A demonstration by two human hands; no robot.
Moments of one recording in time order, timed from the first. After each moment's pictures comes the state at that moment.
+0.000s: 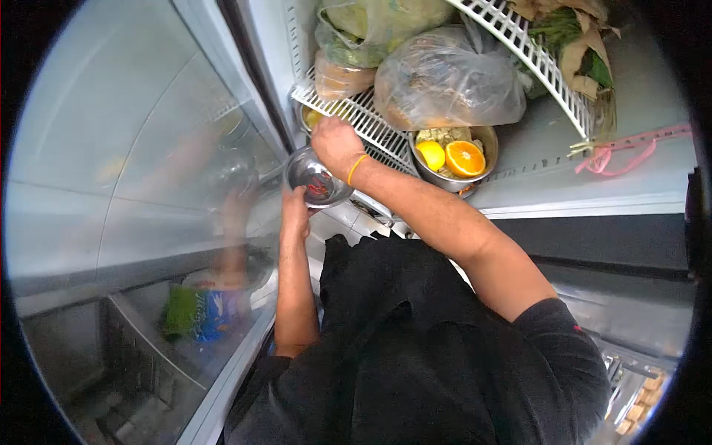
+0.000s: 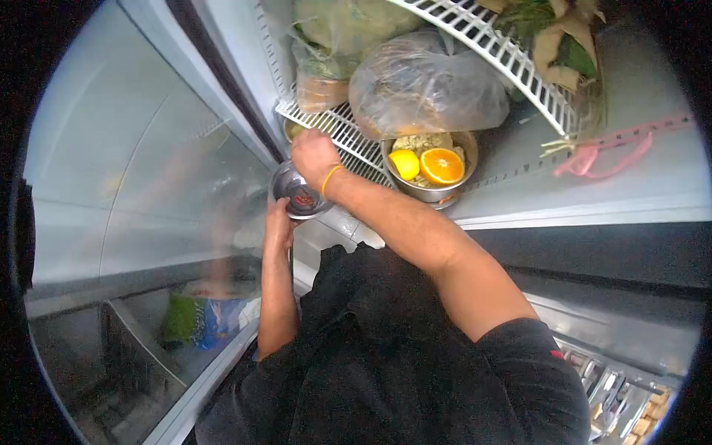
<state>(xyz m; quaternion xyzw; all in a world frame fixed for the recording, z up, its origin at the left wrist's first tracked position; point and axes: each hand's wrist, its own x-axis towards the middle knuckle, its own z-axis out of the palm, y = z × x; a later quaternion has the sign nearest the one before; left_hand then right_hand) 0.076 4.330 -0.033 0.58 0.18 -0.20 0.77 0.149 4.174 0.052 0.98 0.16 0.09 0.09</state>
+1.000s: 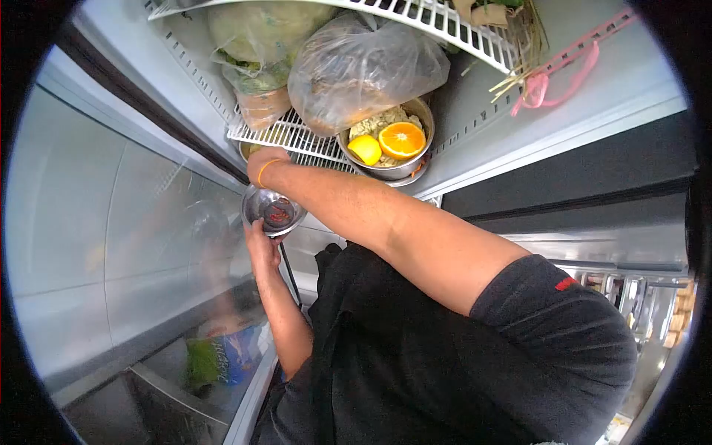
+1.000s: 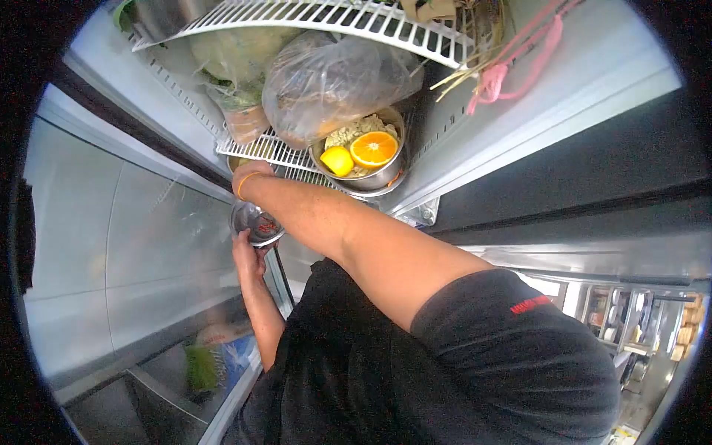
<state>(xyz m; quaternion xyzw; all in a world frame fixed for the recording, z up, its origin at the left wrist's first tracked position) 0.081 4.343 -0.045 0.55 0.20 -0.20 0.79 0.204 4.199 0.043 0.96 -0.03 -0.27 -0.12</state>
